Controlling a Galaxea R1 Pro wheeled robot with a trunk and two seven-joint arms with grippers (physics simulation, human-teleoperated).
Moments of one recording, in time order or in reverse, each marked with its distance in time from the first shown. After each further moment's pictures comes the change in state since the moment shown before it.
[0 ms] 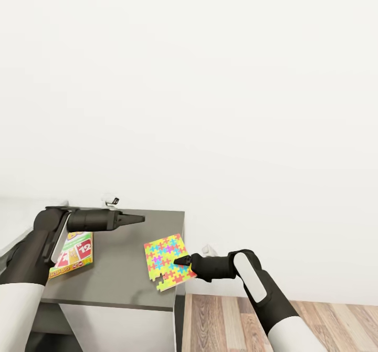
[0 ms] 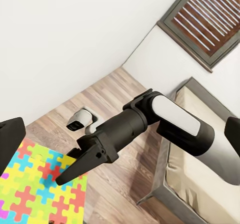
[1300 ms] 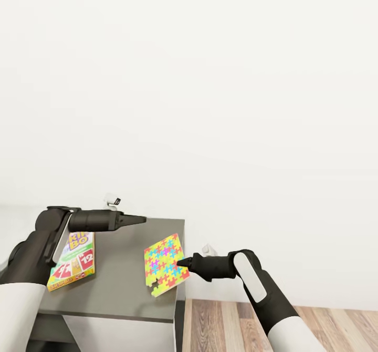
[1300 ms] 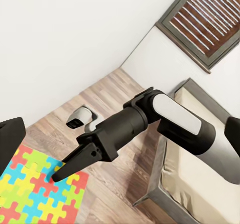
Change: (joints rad) left arm -0.001 -0.004 -0.009 0.000 -0.004 0.001 0.004; right arm 0.000 0.001 -0.001 0.000 0.002 -0.010 -0.002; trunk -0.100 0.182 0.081
